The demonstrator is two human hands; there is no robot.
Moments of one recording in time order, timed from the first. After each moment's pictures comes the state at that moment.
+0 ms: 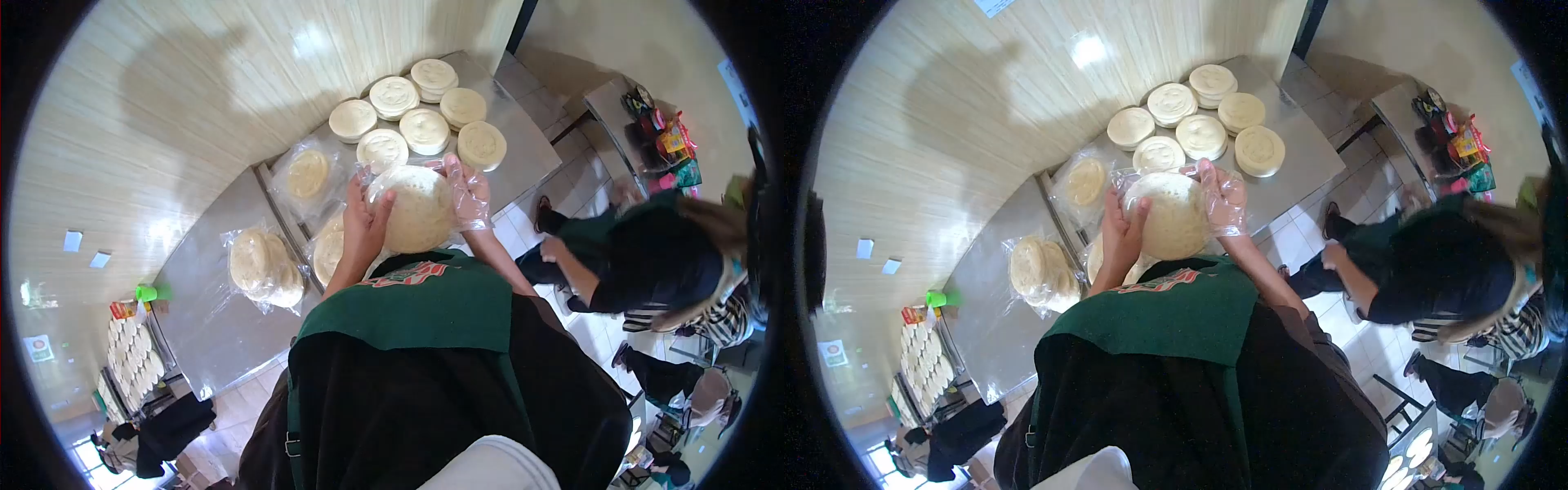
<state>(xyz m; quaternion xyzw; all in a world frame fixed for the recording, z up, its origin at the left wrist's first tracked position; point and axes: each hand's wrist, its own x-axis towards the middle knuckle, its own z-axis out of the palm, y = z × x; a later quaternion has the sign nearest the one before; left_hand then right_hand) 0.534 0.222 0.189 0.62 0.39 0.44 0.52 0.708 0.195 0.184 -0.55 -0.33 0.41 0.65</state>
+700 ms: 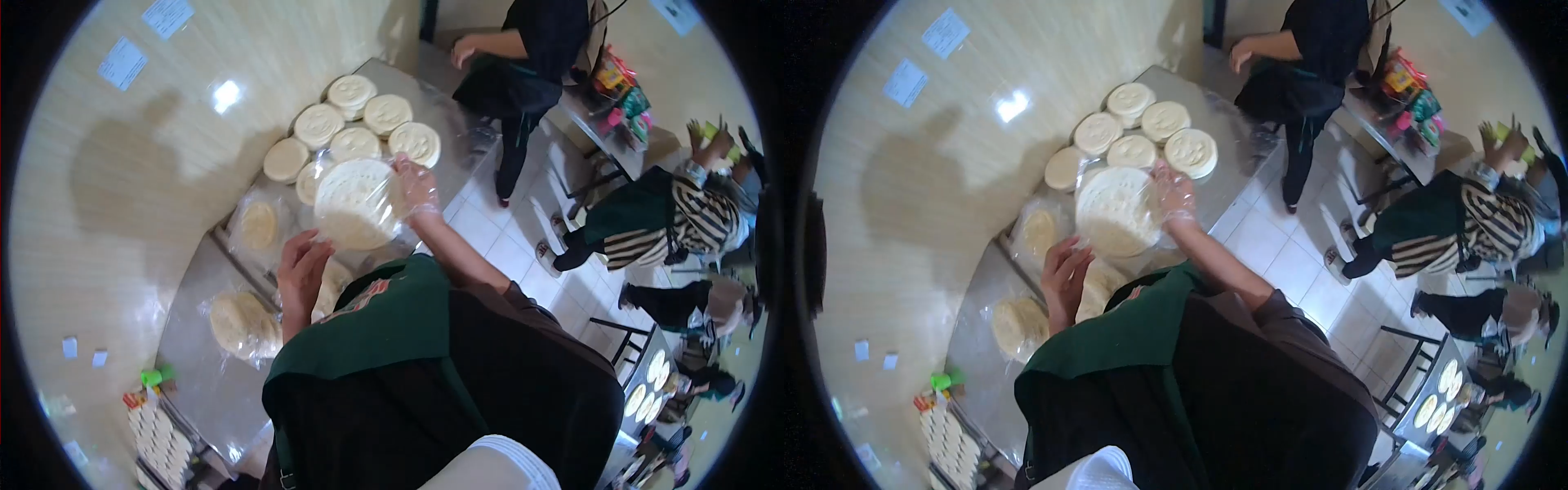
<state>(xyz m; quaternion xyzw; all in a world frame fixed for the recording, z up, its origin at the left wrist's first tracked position) 0.506 0.225 0.190 0.84 0.30 0.39 0.25 0.752 0.219 0.127 -0.64 -0.15 0.32 0.68</state>
